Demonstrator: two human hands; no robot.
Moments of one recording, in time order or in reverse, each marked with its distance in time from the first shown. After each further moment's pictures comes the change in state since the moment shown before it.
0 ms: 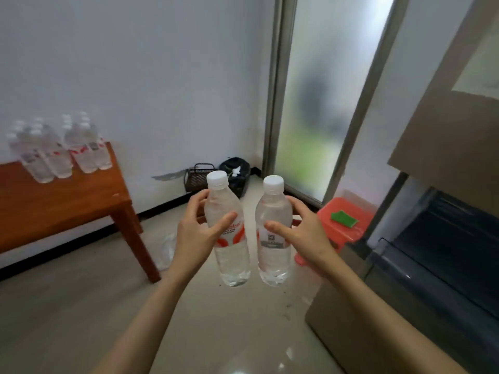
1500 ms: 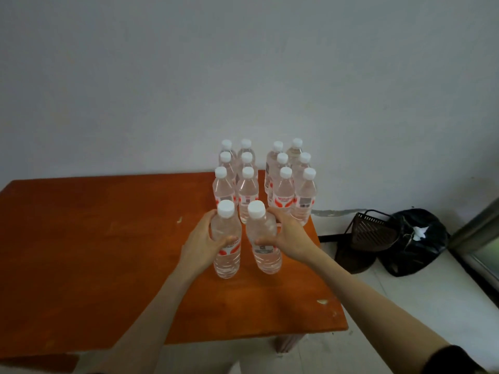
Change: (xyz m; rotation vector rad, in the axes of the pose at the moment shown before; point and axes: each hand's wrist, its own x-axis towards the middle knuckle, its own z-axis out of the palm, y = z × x) left_hand 0.418 -0.334 -0.586 0.419 0.279 -0.462; right_hand 0.481 -0.106 0.738 -0.215 -0.730 -0.179
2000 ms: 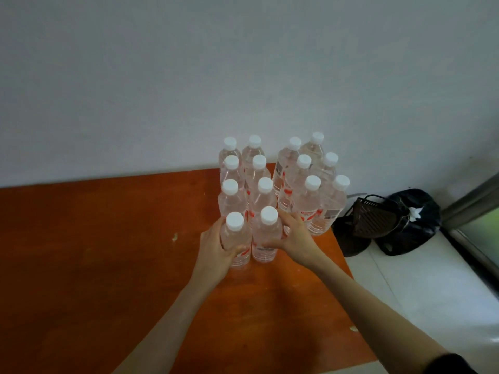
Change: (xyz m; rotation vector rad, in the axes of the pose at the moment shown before) left_hand 0.117 -0.057 0.006 -0.018 -0.076 -0.018; right_hand 0.112 0.027 0.040 0.008 0.070 0.224
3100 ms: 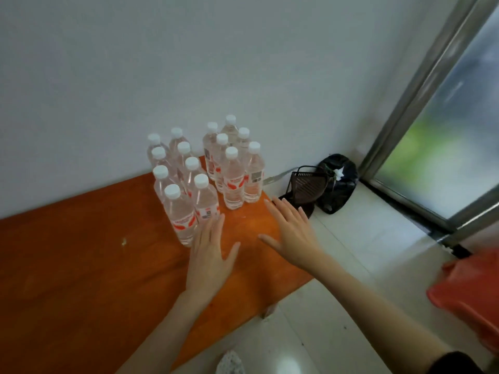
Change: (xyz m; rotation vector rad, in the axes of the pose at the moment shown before) left_hand -0.104 0.024 0.045 0.374 -0.125 0.451; right_hand -0.161 0.033 -0.033 -0.618 0.275 0.015
